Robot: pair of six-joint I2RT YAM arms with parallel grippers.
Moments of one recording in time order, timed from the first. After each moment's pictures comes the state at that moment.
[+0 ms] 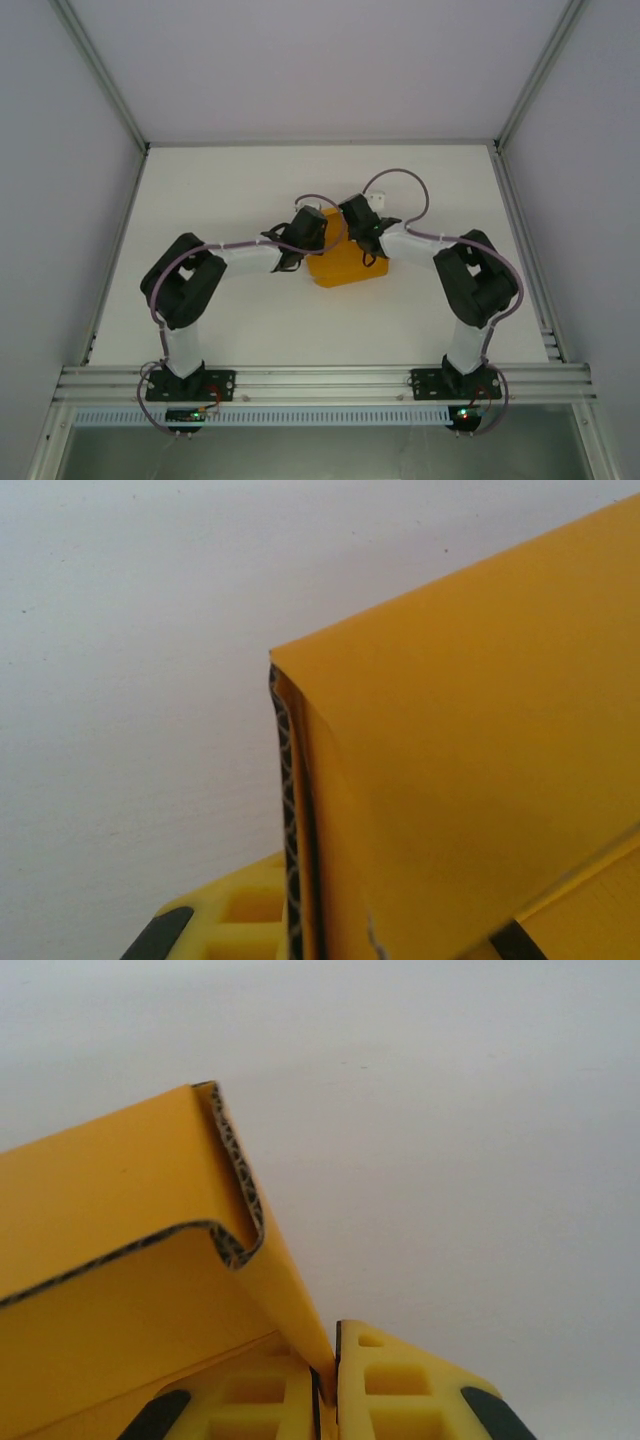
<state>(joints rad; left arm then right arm) -0.77 1.85 1.07 -0.02 -0.30 -0.47 0.60 1.81 1.10 -0.24 0.52 0.61</state>
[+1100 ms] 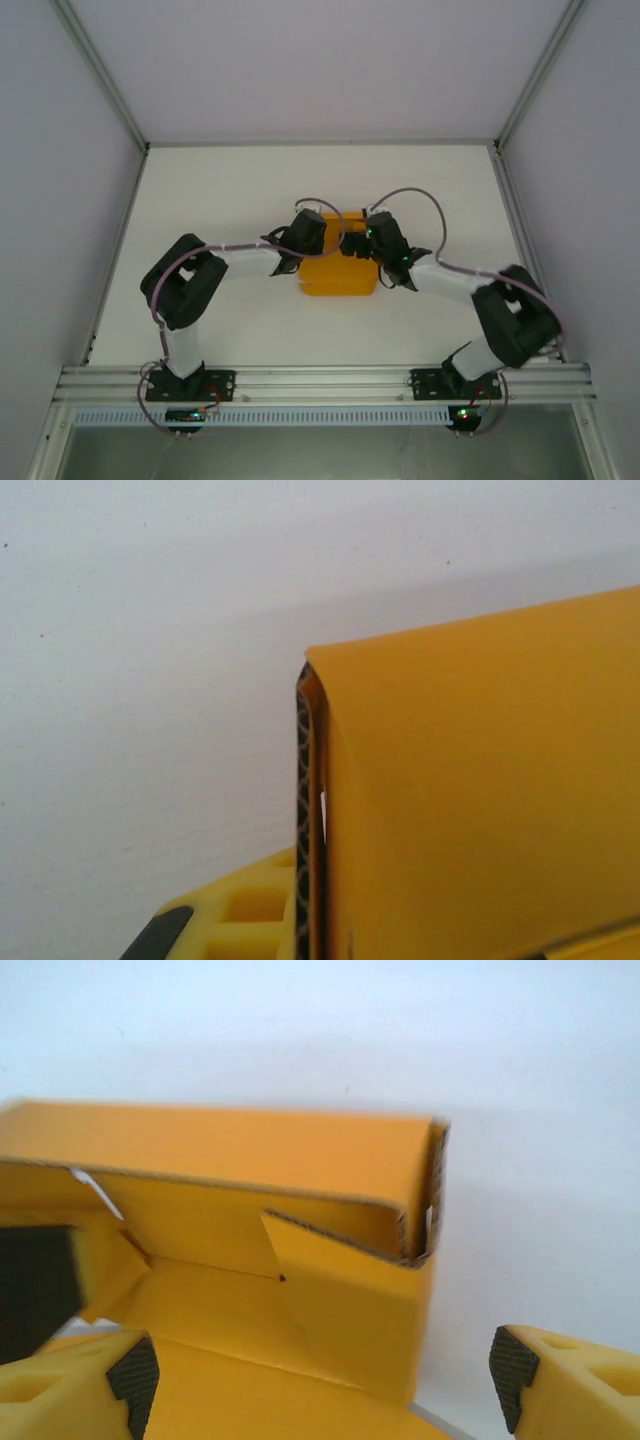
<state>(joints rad) -0.78 1.85 1.01 0.09 -0.34 -0.41 0.59 1.43 0.72 0.10 0.17 0.38</state>
